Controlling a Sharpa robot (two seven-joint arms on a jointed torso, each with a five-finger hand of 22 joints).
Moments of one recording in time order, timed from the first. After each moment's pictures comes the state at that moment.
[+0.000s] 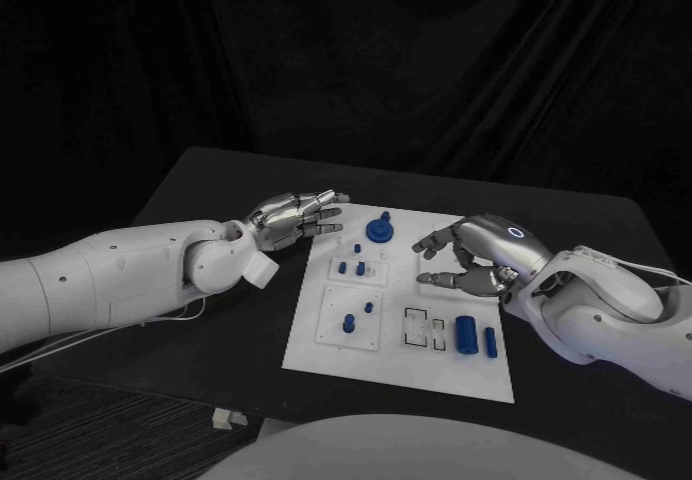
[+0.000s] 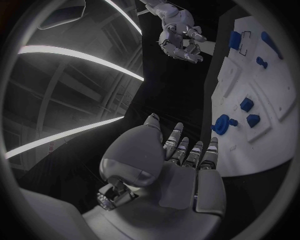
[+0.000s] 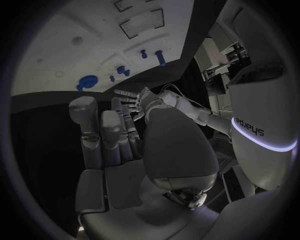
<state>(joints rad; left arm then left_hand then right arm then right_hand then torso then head) 1.17 -0.84 -0.22 1.33 -0.01 0.23 0.40 1.34 0.27 -0.22 0.21 0.40 0.42 0.13 0.22 0.05 0.06 0.09 0.16 0.03 0.04 0.21 0.03 0.01 0.13 0.09 0.29 0.06 0.04 1.23 -0.94 -0.25 1.80 -1.55 -0.55 0.00 1.40 -0.11 0.15 0.23 0.11 0.92 0.17 0.10 0.08 1.07 0.10 0.21 0.12 1.43 0.01 1.13 0.94 0.12 1.38 0.11 0.79 1.31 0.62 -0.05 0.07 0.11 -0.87</state>
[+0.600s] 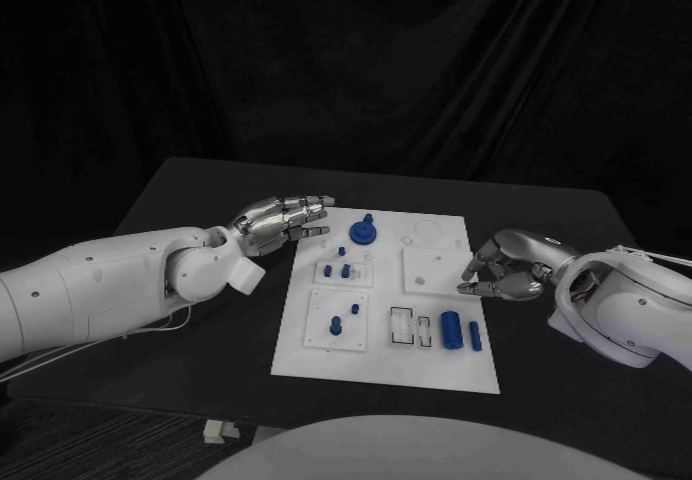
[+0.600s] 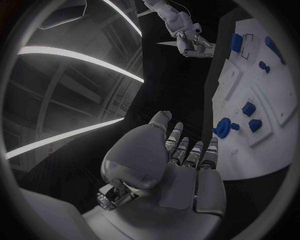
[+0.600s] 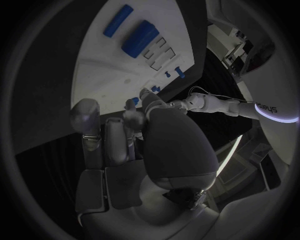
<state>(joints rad) 1.17 -0.85 -0.22 1.35 -0.01 0.23 0.39 1.42 0.26 -0.13 0.04 0.62 0.42 0.12 0.22 0.05 0.06 0.09 0.16 0.03 0.04 0.21 0.03 0.01 0.13 0.09 0.29 0.06 0.04 1.24 -1.11 -0.25 1.82 -1.31 -0.29 -0.26 1.23 -0.09 0.10 0.27 0.19 1.09 0.08 0.17 0.13 1.46 0.00 1.38 1.25 1.47 -0.06 1.53 1.30 0.09 1.46 0.04 1.07 1.31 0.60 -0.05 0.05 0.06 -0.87</state>
